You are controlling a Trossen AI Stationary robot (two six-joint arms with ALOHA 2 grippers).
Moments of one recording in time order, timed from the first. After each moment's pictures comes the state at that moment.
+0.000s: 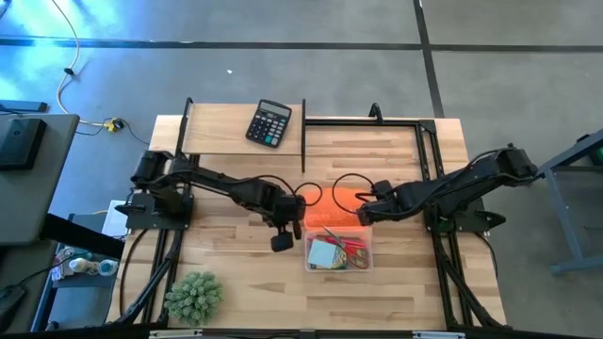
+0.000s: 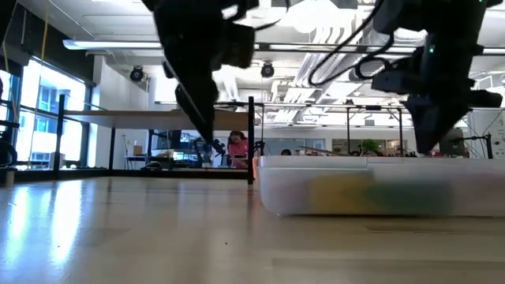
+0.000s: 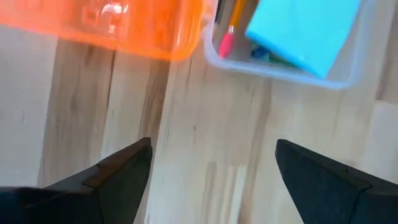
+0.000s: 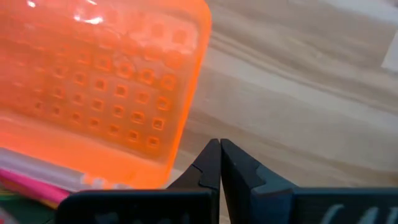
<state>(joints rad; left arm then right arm) -0.01 1.80 1.29 -0.72 0.09 -0.34 0.22 1.36 0.80 -0.90 0.25 1.45</state>
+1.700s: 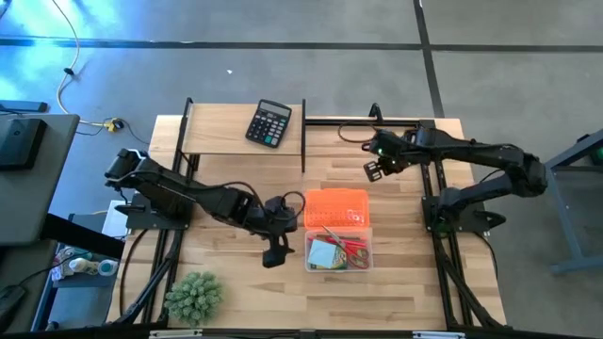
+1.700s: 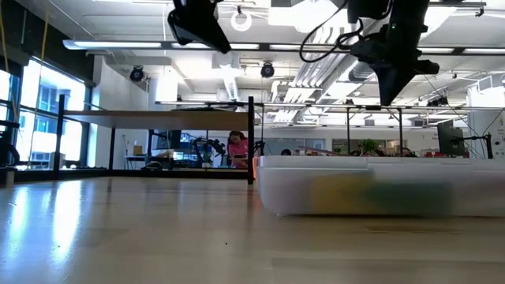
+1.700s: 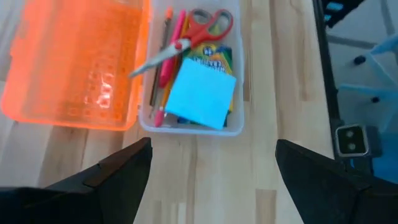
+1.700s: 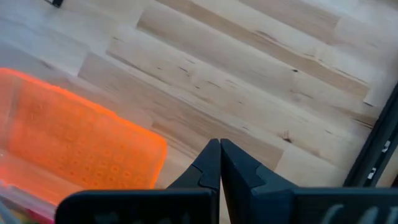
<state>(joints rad) -0.19 1.59 1.29 -0.58 -0.08 -0.38 -0.31 1.23 1.08 -1.14 0.19 0.78</state>
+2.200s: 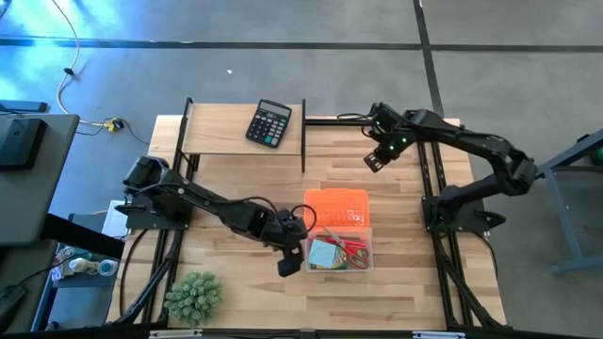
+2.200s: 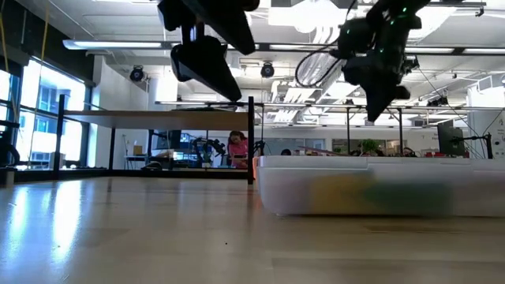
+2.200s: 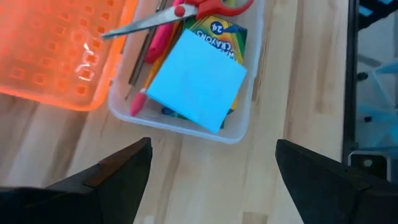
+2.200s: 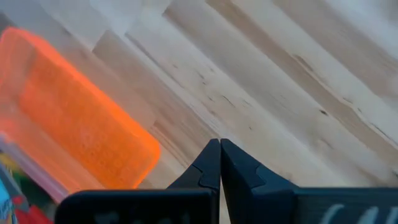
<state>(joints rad) -0.21 1.76 1.29 -0.48 -0.07 -0.58 -0.62 1.33 1.08 -1.03 -0.12 0.25</state>
